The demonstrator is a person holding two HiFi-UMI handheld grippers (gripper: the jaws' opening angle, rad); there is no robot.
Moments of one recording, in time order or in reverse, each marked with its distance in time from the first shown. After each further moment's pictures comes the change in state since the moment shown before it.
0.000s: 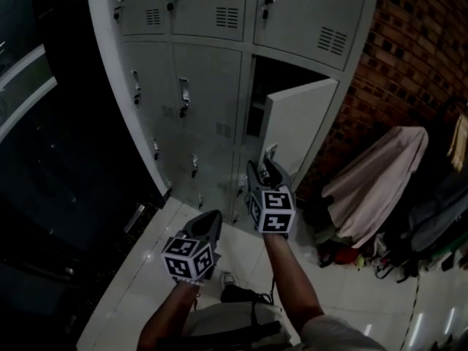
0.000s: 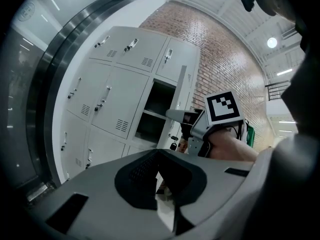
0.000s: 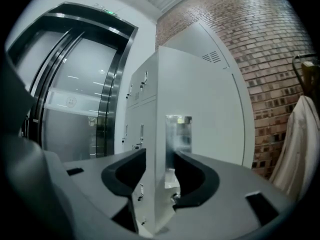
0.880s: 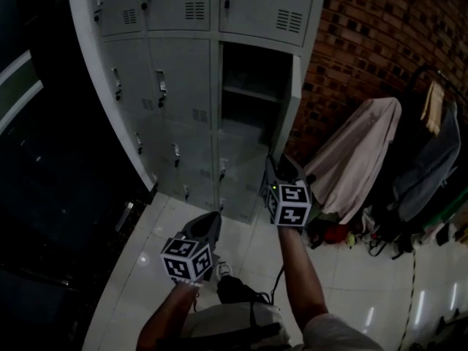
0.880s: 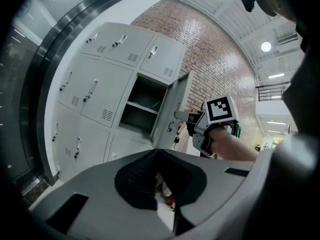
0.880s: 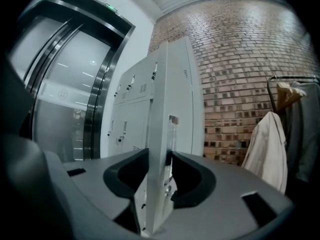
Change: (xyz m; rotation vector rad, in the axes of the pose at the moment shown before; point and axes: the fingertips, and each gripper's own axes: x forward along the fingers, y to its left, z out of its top) left arm -0.040 -0.081 -0.050 0.011 0.052 -0.098; right arm -0.120 -0.083 -0.012 -0.042 0.021 -0.181
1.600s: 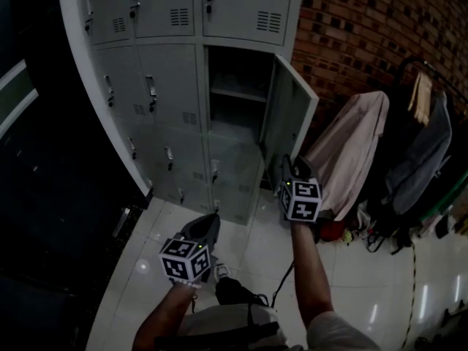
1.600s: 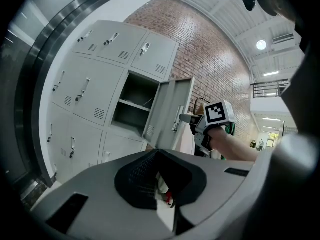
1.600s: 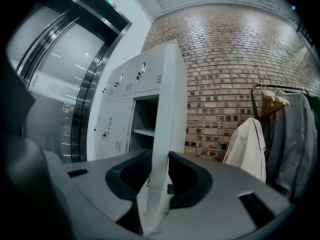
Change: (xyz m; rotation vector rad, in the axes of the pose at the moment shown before) left arm 0.001 -0.034 -0.010 0.036 0.028 -0.043; right arm -0.035 -0.084 -0.009 -0.026 0.010 -0.129
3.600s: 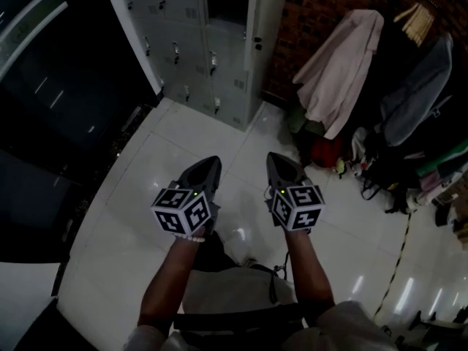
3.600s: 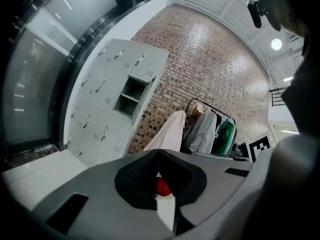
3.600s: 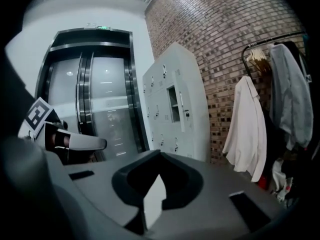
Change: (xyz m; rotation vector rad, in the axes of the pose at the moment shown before) left arm -0.115 -0.287 -0.152 -0.163 -0.079 0.204; right arm -0.389 -0.034 -0.151 0.162 0.202 0.520
